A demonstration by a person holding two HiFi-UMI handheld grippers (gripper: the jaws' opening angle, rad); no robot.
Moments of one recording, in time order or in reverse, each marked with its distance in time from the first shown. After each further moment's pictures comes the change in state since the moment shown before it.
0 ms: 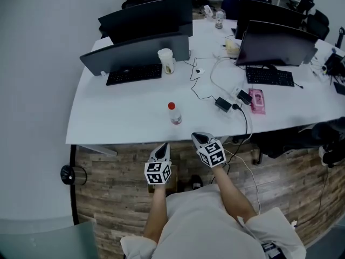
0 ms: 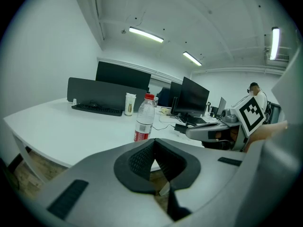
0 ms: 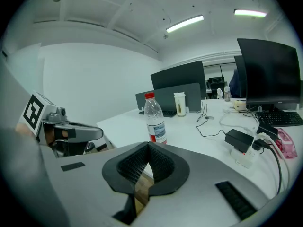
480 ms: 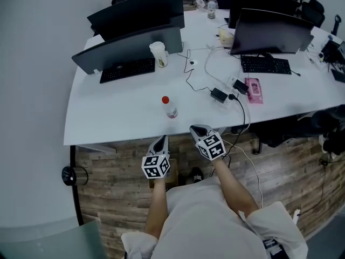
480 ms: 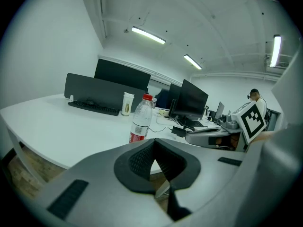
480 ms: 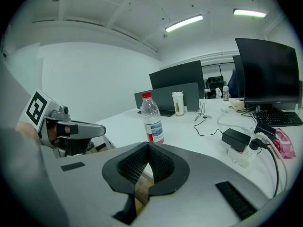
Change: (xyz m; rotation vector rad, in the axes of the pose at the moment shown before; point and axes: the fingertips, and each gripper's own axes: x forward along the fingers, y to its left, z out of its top) left arm 0.013 -0.006 0.009 -0.041 -0.016 -0.036; right arm -0.003 -0.010 -0.001 0.001 0.002 -0.010
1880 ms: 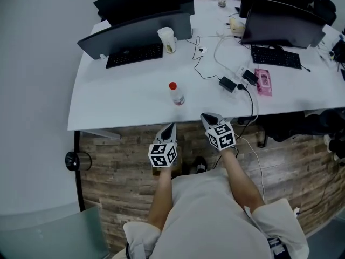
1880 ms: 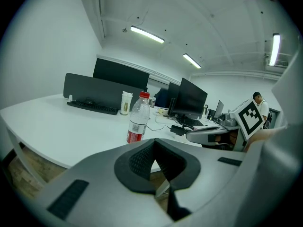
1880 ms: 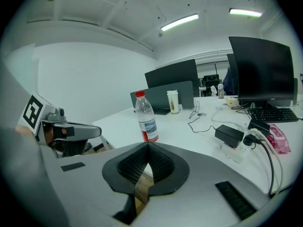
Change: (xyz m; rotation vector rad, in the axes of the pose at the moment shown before) left arm 0.005 -0.010 -0.004 0.010 0.002 -0.010; right arm -0.010 -0.017 -0.005 0.029 0.014 -0.043
